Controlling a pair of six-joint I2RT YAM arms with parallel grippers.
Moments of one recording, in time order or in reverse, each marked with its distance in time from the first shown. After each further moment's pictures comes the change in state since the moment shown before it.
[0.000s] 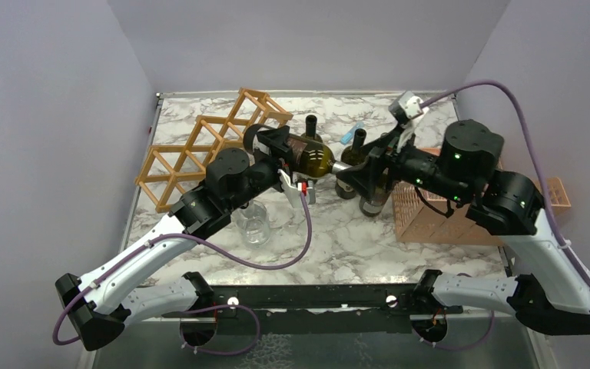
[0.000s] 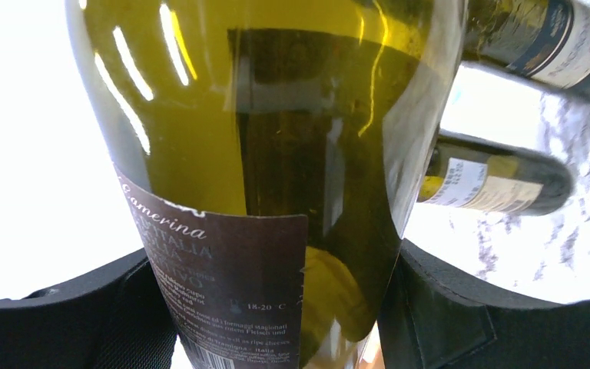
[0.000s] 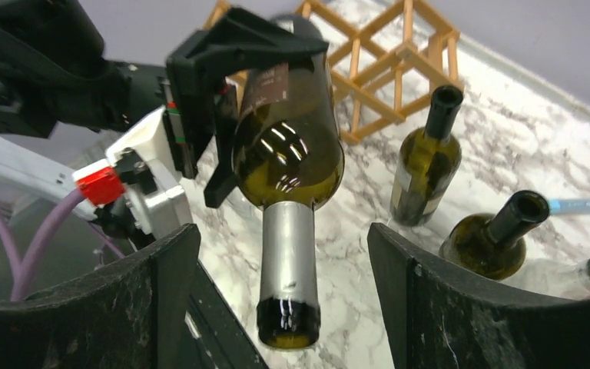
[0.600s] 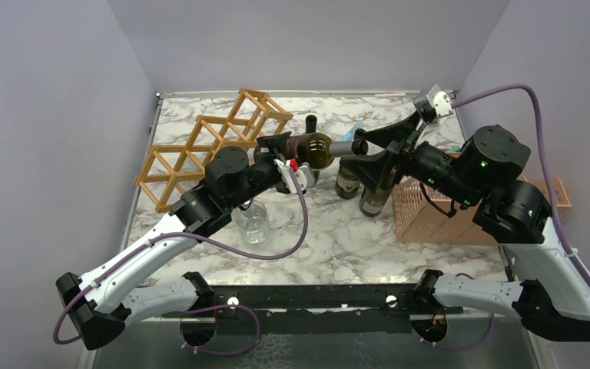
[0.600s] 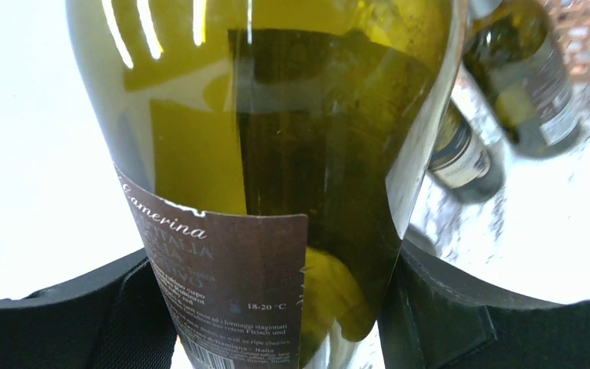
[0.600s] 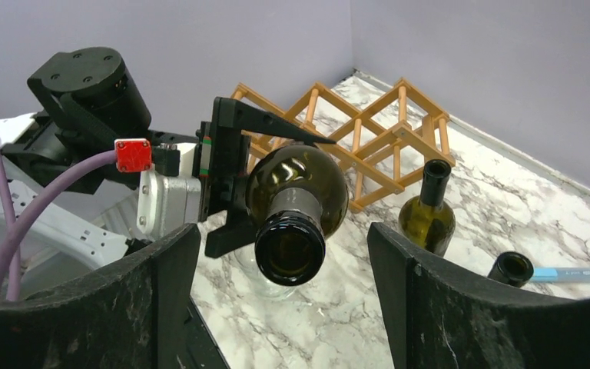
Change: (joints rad) left arm 0.000 0.016 0.009 0.056 0.072 -0.444; right arm 0.000 -0.023 -0.040 0.180 0.003 -0.002
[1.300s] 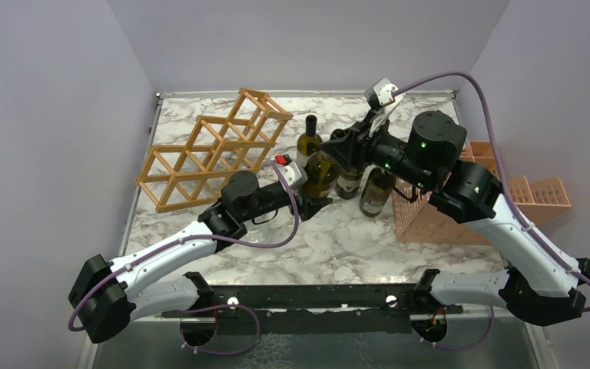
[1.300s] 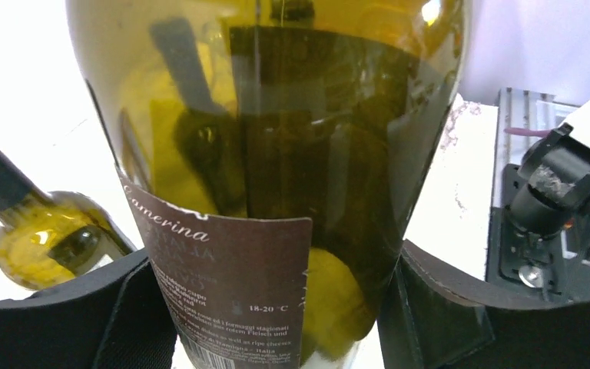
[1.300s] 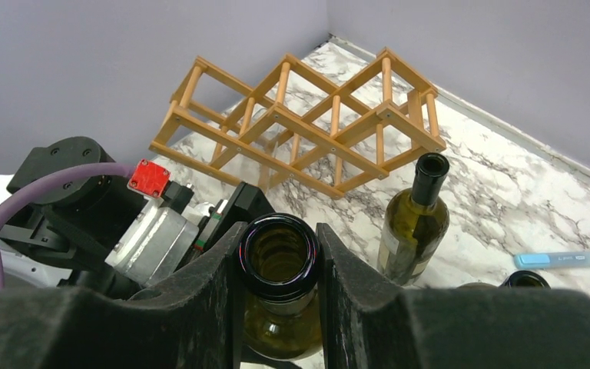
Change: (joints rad) left arm -0.001 0.053 -0.355 0.505 0.235 -0.717; right arm 0.000 0.137 -0.035 0.073 0.055 -0.015
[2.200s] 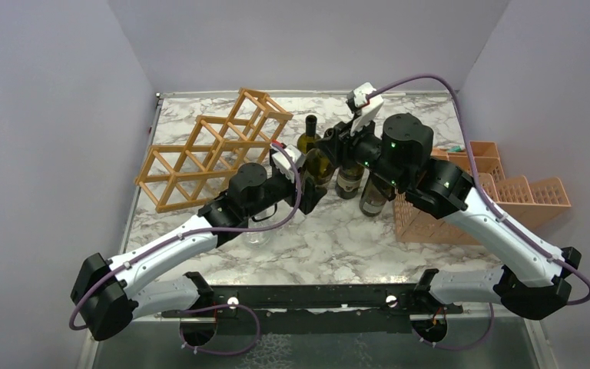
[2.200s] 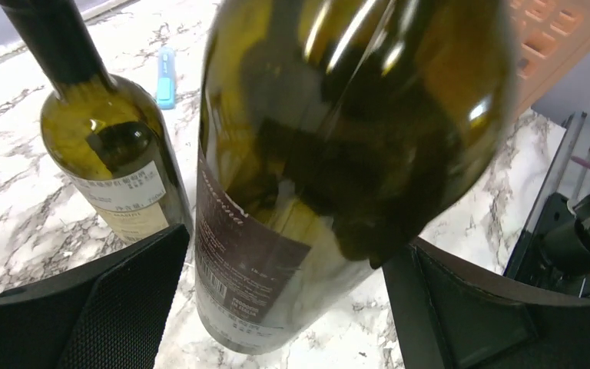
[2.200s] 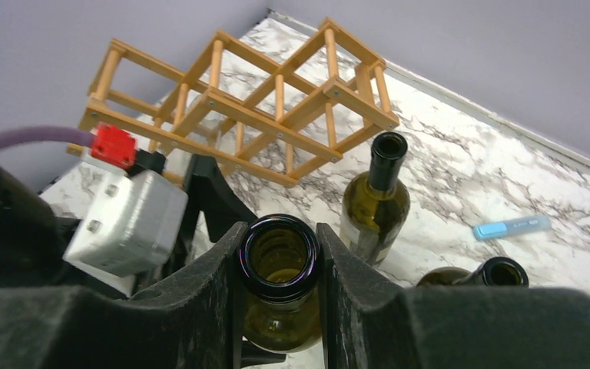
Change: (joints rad) left arm 0.006 0.024 0.111 -0.264 -0.246 -0.152; right arm 0.001 0.051 -0.097 0.076 0.169 -0.024
